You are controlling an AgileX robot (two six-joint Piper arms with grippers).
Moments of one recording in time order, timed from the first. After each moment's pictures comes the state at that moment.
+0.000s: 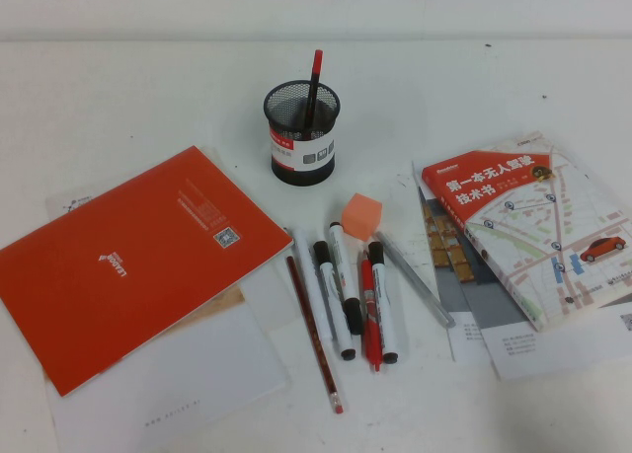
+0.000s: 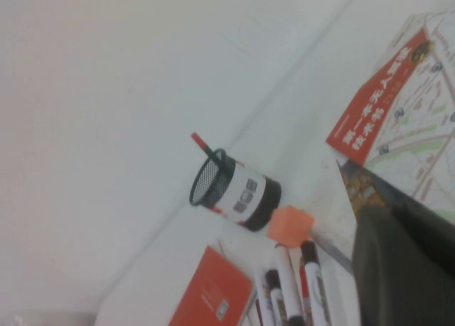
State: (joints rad) right arm 0.06 -0.01 0.03 1.09 0.21 -0.09; left arm -0.07 -0.01 0.02 -0.02 0.39 -0.03
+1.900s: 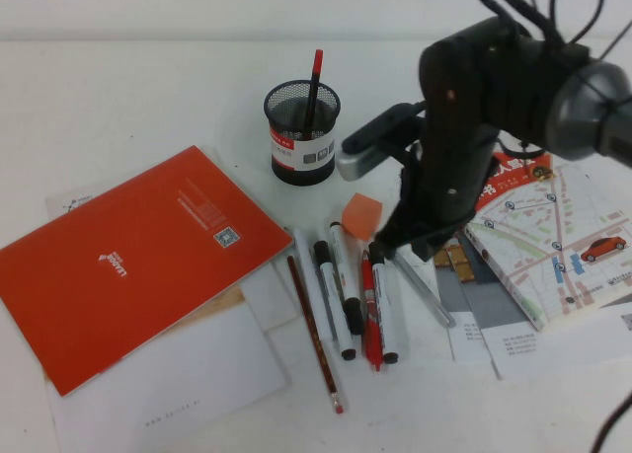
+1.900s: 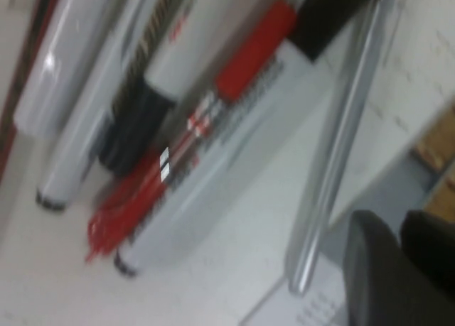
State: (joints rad) right arm 0.56 1.98 -1.70 -0.07 1.22 -0.15; left arm -0.07 -0.01 0.02 -0.02 0.39 -0.03
